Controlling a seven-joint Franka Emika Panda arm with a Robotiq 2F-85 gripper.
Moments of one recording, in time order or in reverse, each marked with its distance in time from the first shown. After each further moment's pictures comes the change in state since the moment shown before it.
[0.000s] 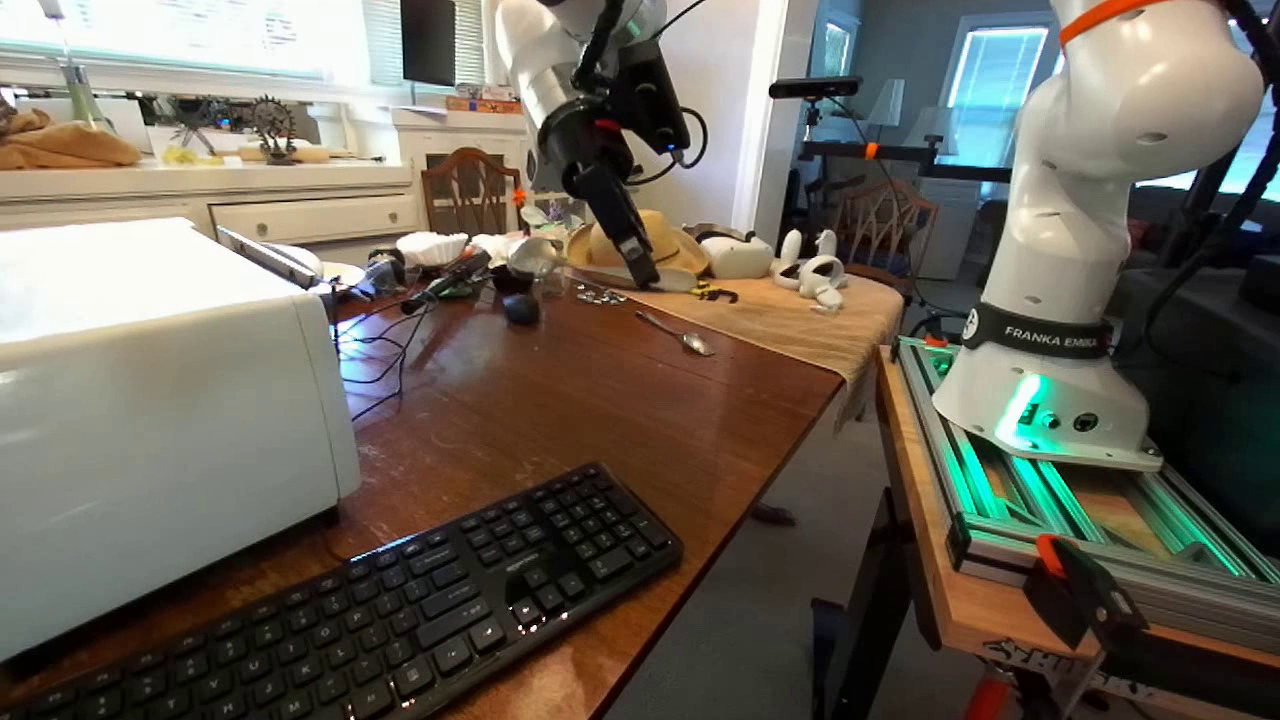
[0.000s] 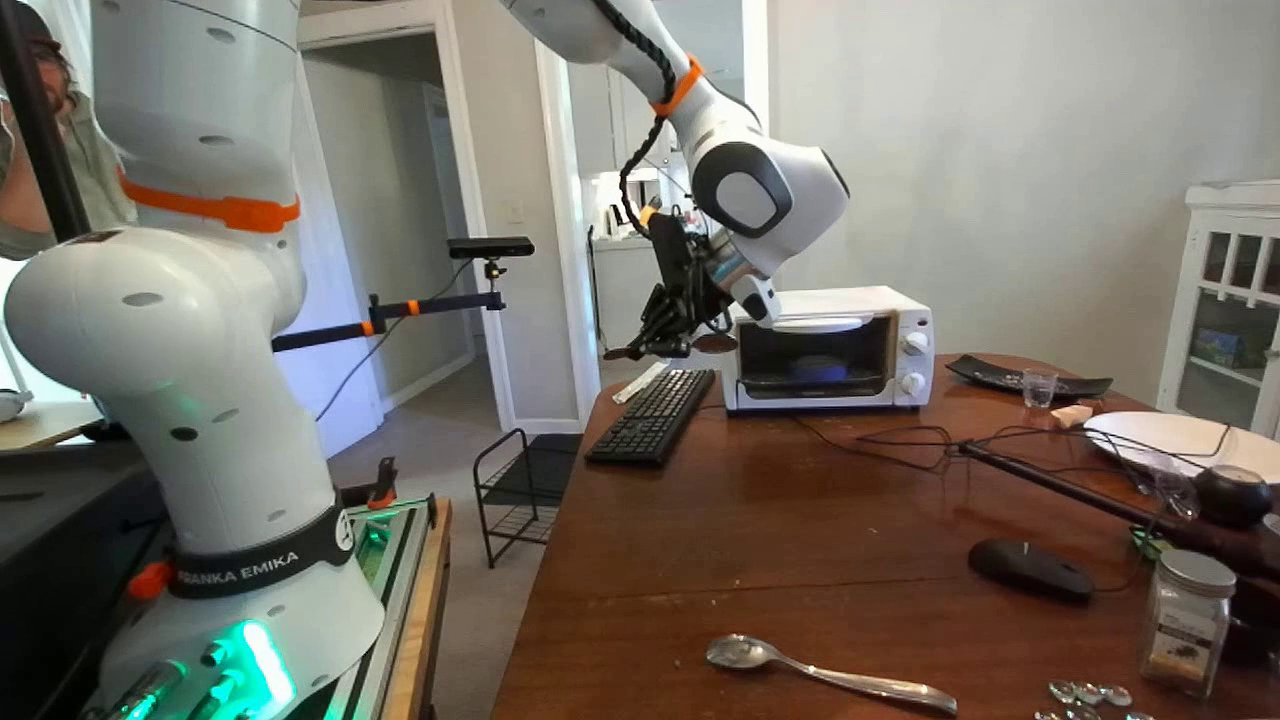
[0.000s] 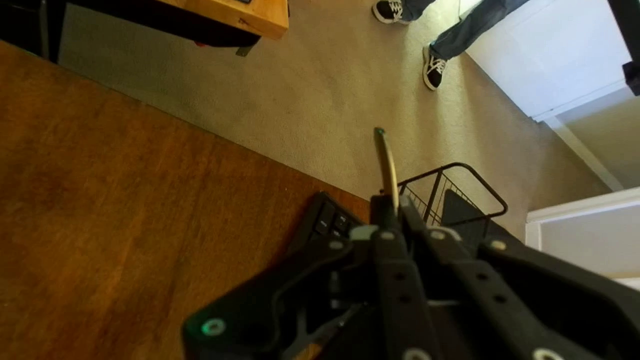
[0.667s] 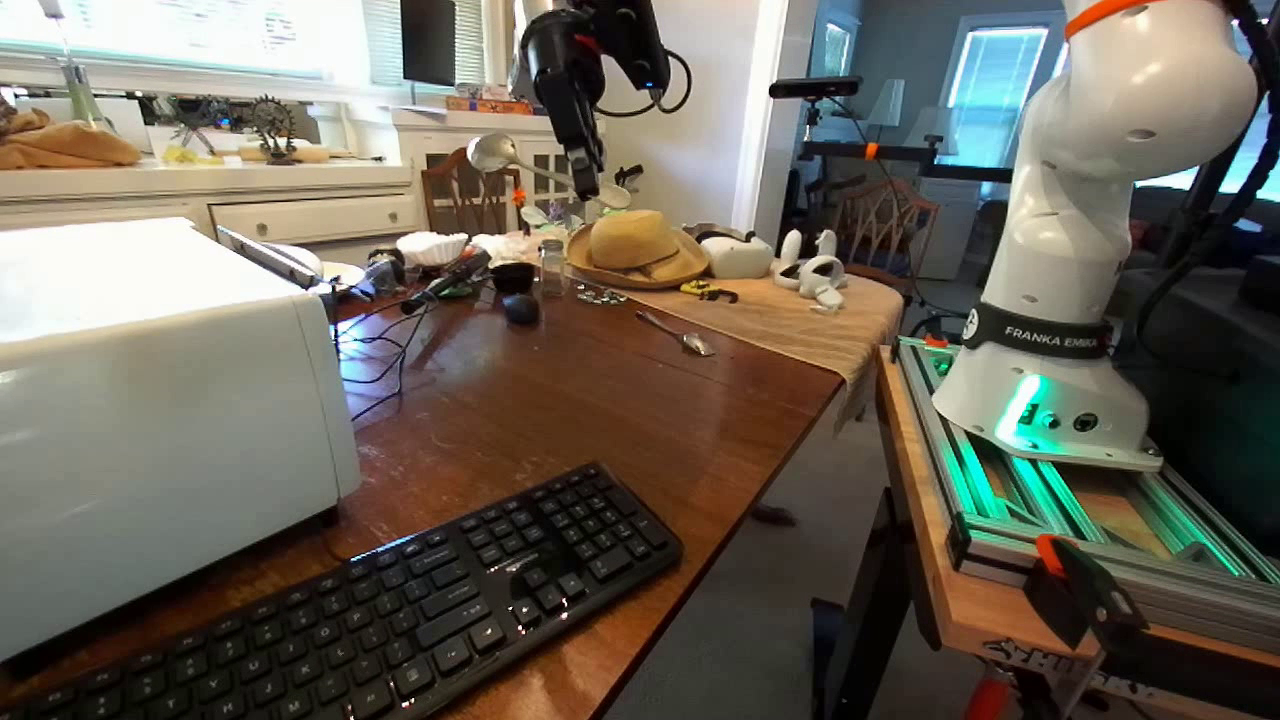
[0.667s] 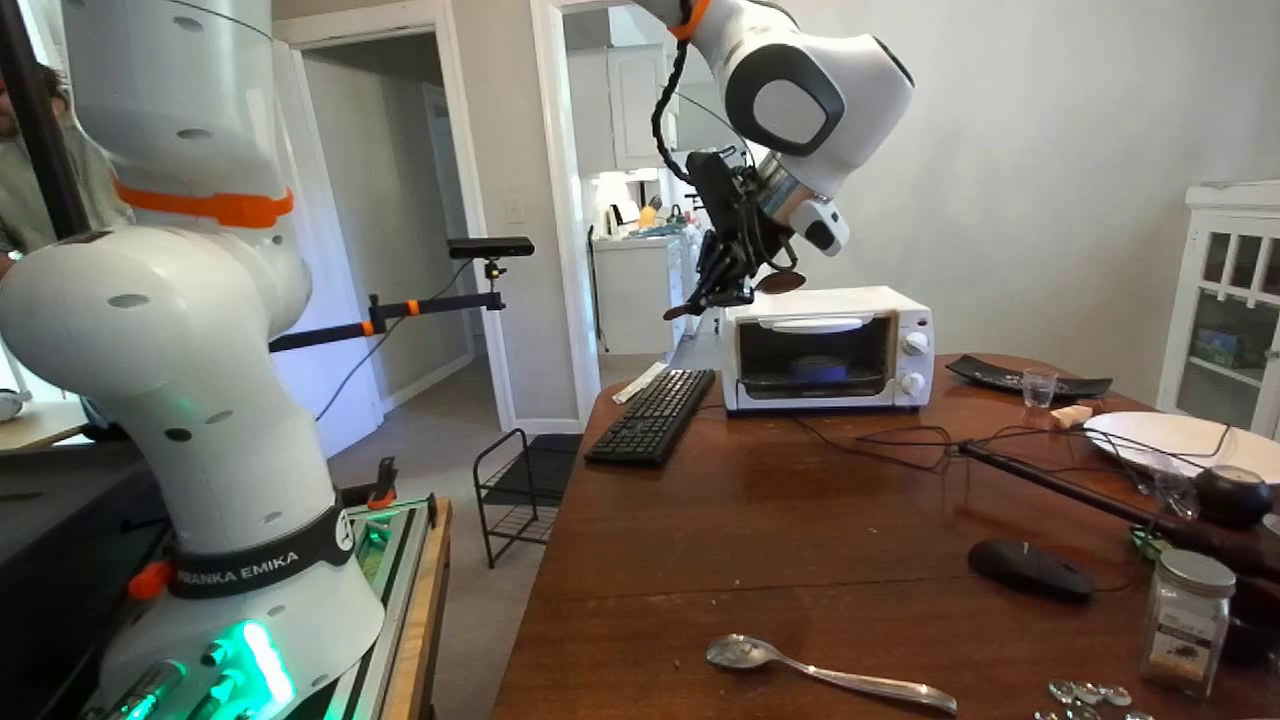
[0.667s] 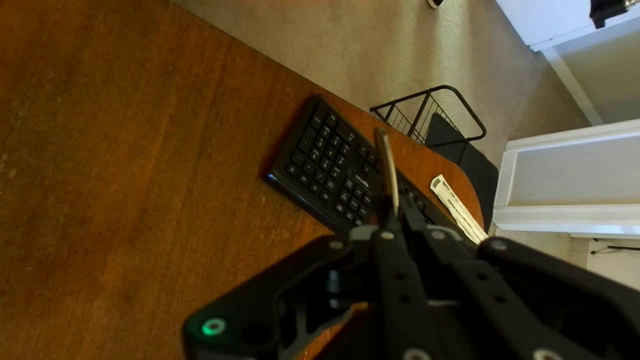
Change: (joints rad) arm -0.048 -0.073 -0.065 0.114 -0.001 -0.005 -0.055
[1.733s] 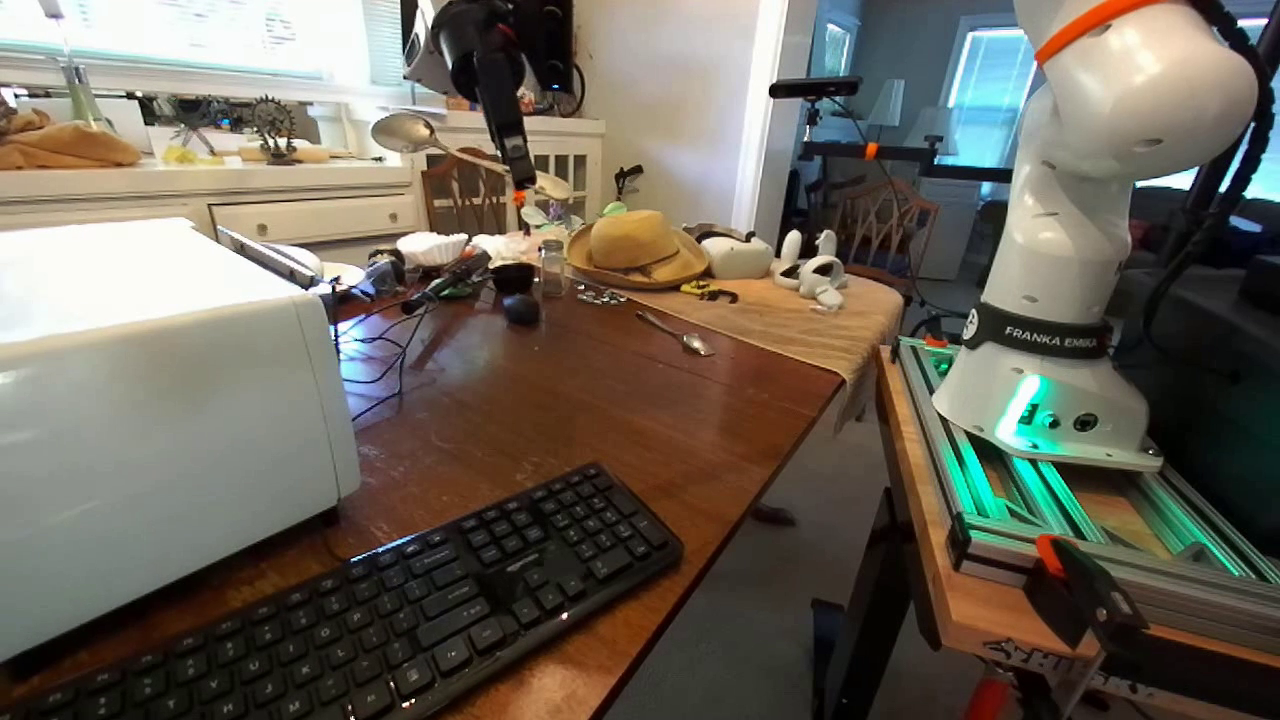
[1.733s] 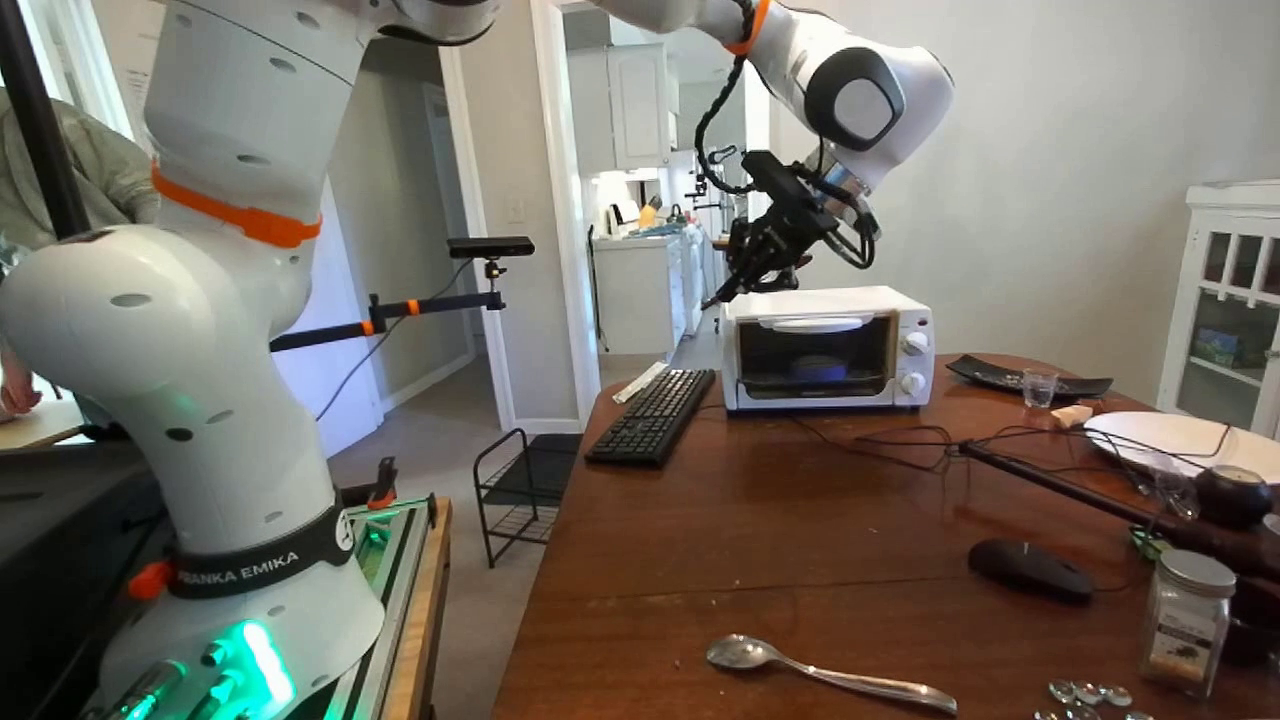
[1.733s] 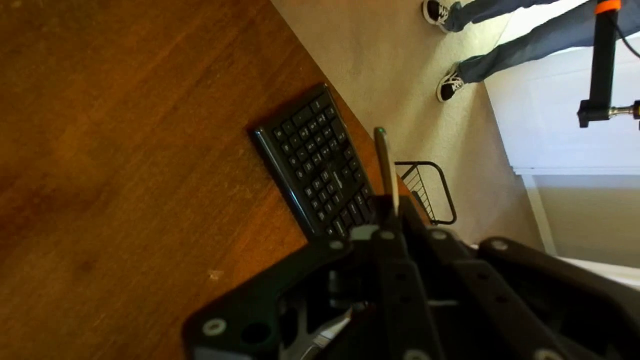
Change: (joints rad) arm 0.007 0.298 0.066 0.448 -0.115 -0.226 -0.210
